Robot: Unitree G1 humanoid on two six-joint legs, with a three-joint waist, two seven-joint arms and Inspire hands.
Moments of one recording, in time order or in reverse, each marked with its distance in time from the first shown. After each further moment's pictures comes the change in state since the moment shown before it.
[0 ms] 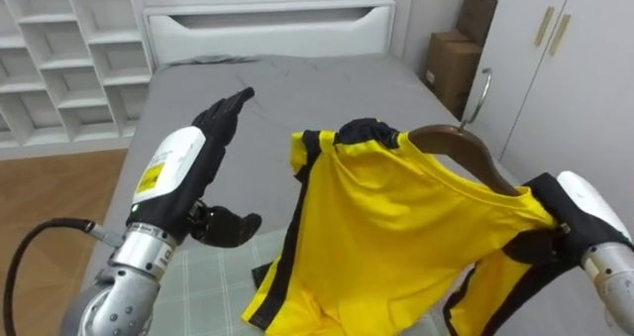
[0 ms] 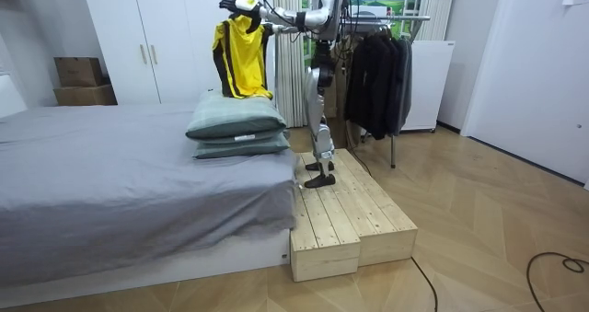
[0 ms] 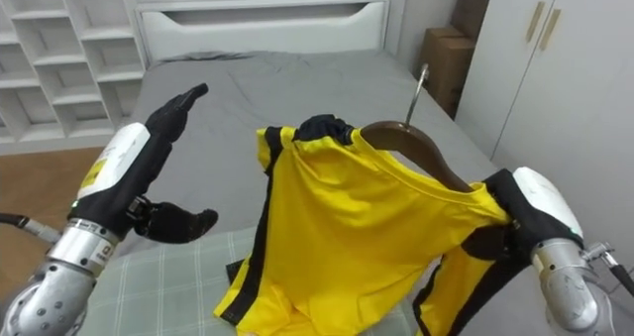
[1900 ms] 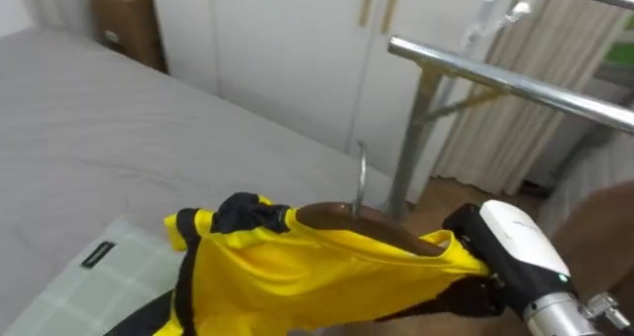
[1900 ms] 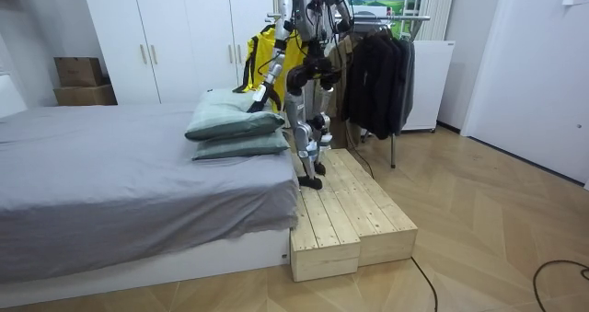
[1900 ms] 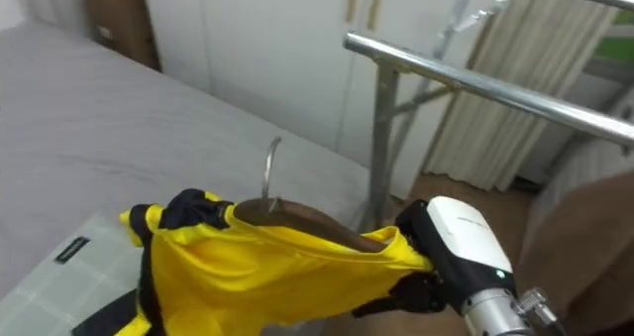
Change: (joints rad) left arm 0.267 -0.126 0.127 1.263 -0.381 0.261 0.220; right arm 0.383 0.161 0.138 -0.735 -0.169 0.175 0.129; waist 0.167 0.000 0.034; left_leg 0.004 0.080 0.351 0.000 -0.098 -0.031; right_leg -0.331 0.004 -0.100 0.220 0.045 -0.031
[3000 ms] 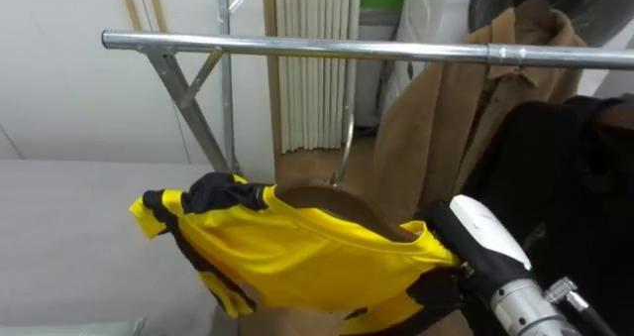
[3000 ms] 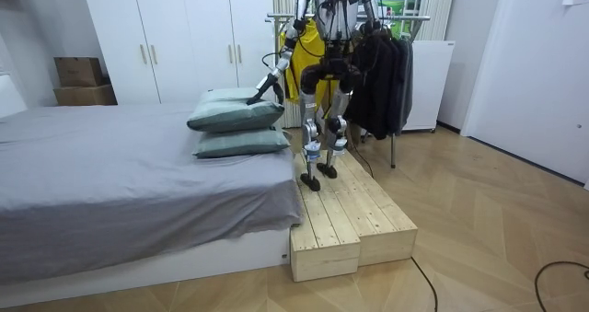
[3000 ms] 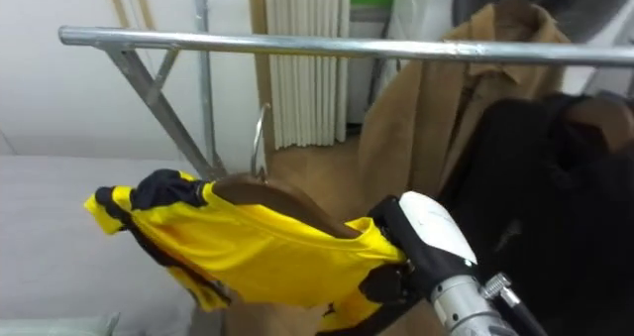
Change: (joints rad) left arm 0.021 -0.012 0.119 -0.158 0.131 0.286 0.078; right arm -0.073 0.078 0.034 0.052 0.049 0.021 0.046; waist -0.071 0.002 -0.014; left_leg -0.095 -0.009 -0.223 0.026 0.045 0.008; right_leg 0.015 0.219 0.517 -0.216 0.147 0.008
